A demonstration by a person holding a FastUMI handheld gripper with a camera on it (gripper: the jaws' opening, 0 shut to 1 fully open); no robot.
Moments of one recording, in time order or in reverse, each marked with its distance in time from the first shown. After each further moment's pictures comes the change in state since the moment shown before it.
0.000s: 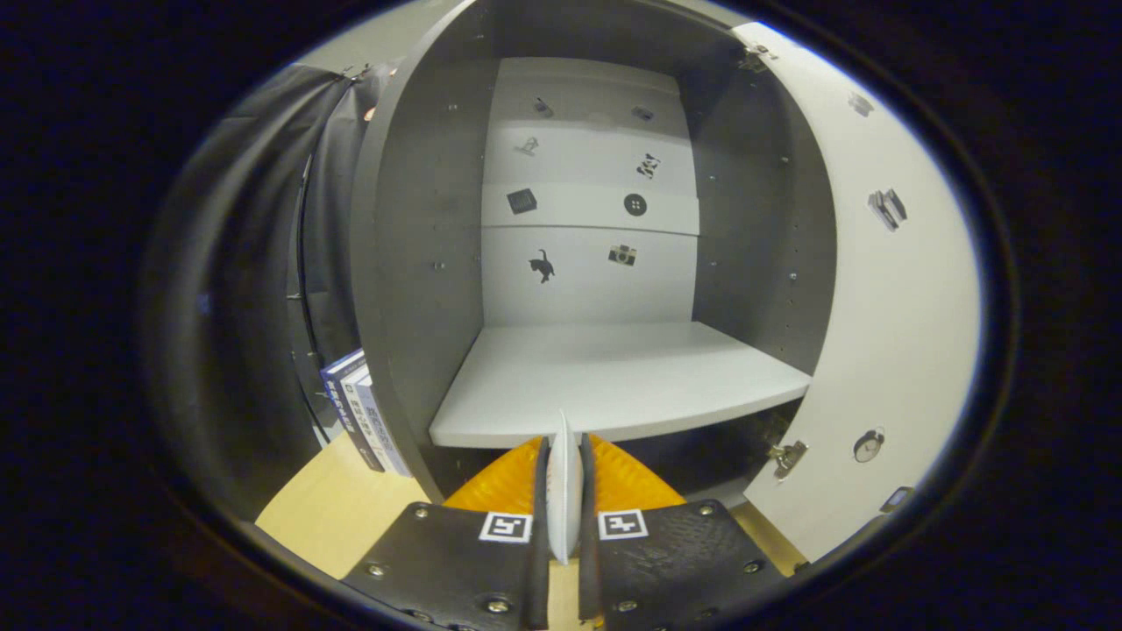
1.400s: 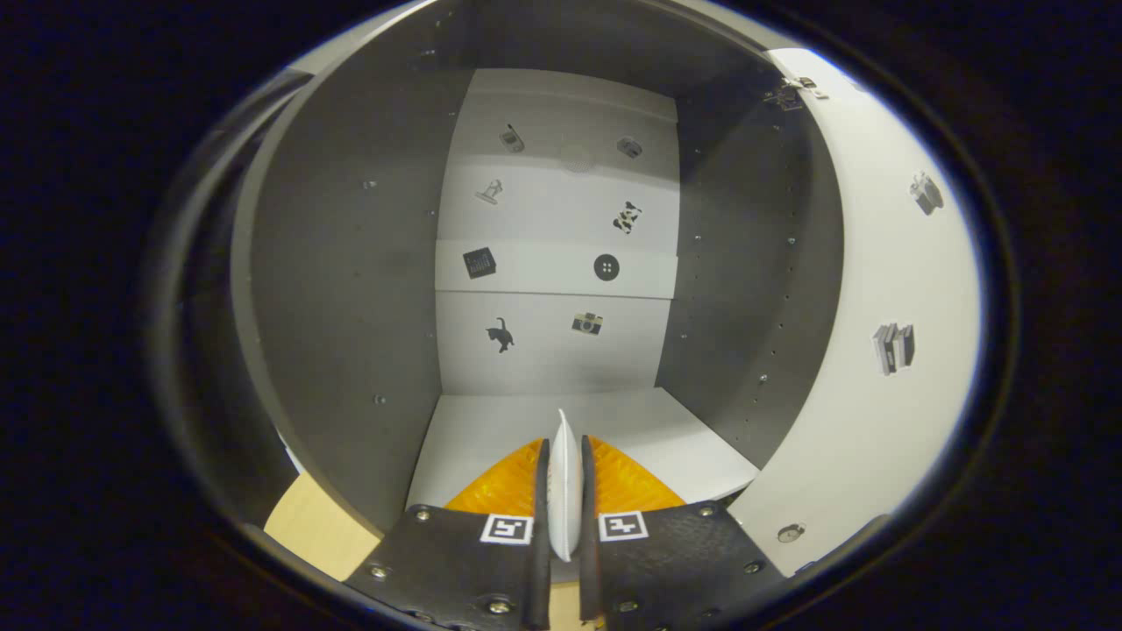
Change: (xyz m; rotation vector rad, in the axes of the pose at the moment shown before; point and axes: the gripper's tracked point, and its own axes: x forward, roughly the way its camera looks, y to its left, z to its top) arm 0.028 -0.037 0.106 -0.034 0.003 -0.112
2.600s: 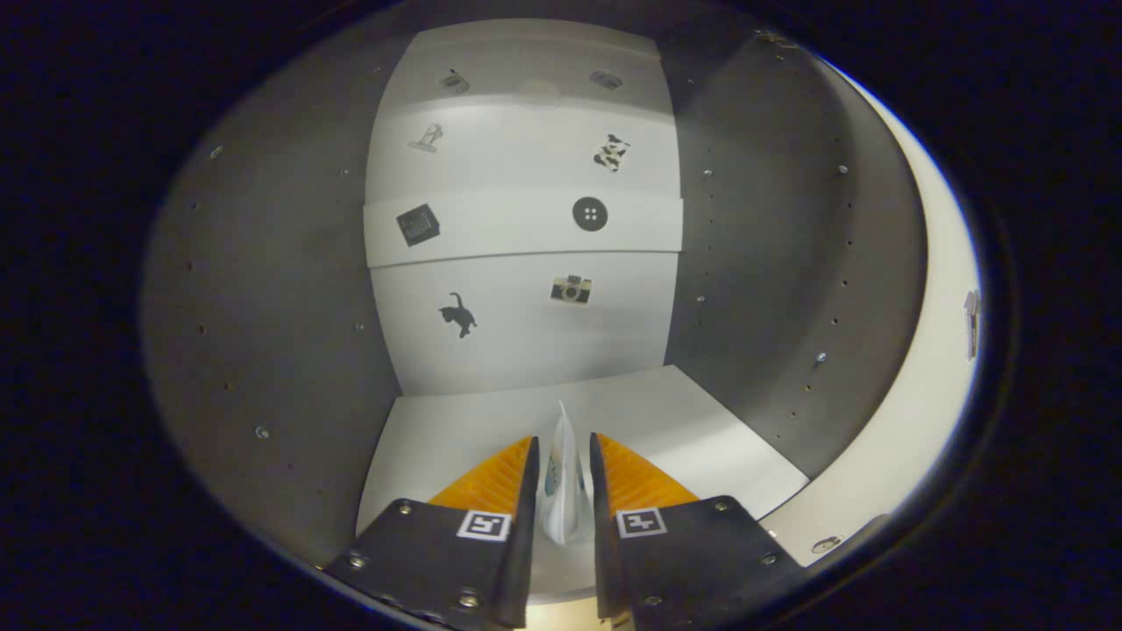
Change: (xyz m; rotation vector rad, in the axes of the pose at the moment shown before) arm 0.089 -0.015 -0.017 0.090 0.098 -0.011
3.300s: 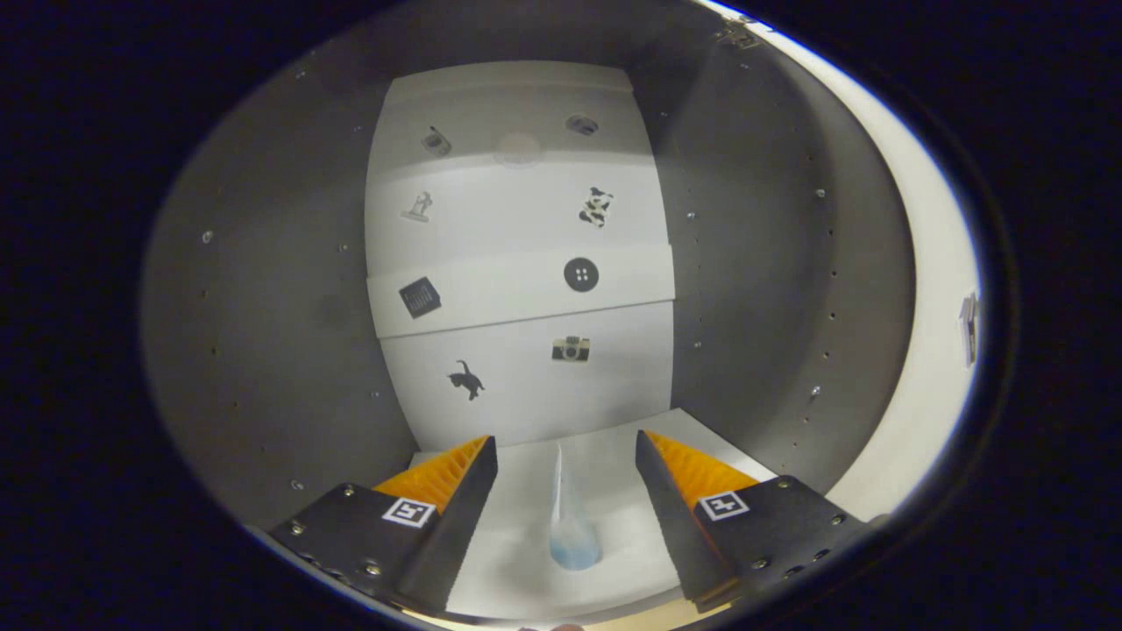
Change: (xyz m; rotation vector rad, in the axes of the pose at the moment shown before) arm -0.008 0.000 0.046 0.095 -0.171 0.063
